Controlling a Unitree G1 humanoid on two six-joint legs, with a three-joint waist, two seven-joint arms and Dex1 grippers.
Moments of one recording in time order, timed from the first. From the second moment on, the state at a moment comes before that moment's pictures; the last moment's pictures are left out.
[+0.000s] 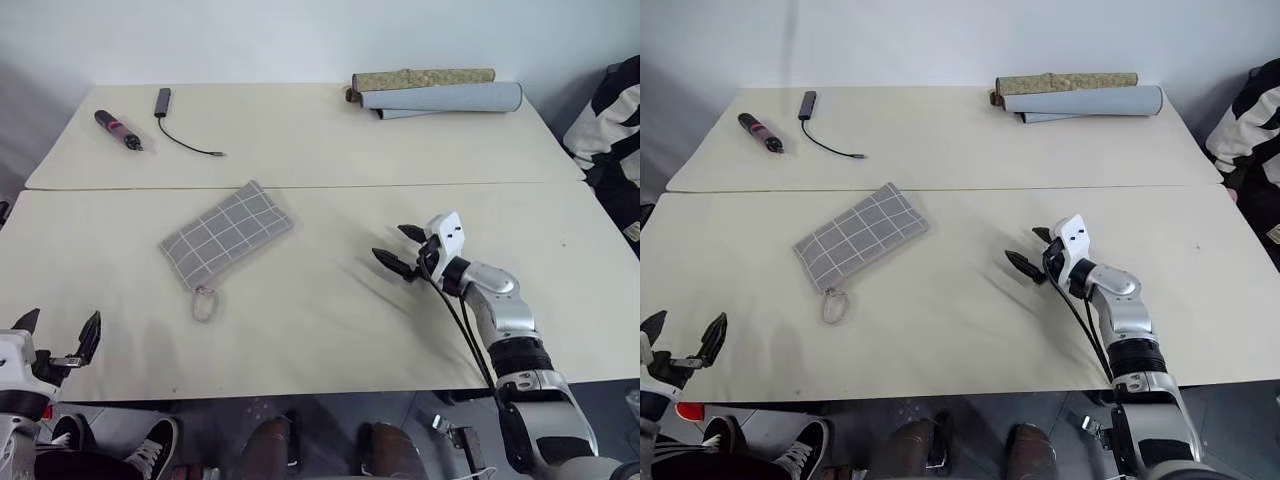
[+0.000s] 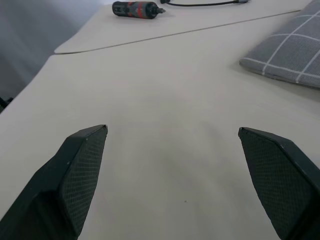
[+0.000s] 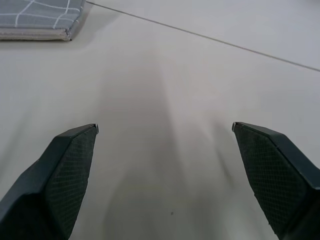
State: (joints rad) left arm 0.31 0.45 0.70 -0.07 -0.40 -0.03 -0.43; right arm -0.58 -0.38 -0.05 0.55 0.23 0.00 0.83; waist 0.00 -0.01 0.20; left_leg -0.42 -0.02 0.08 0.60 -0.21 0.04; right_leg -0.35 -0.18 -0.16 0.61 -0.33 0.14
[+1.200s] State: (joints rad) left arm 0.01 0.71 0.38 0.31 0.08 -0.51 -0.38; right arm -1.06 0.13 0.17 1.12 -0.07 -0.22 0.41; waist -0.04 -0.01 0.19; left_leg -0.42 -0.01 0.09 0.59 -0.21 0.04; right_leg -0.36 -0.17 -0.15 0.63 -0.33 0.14
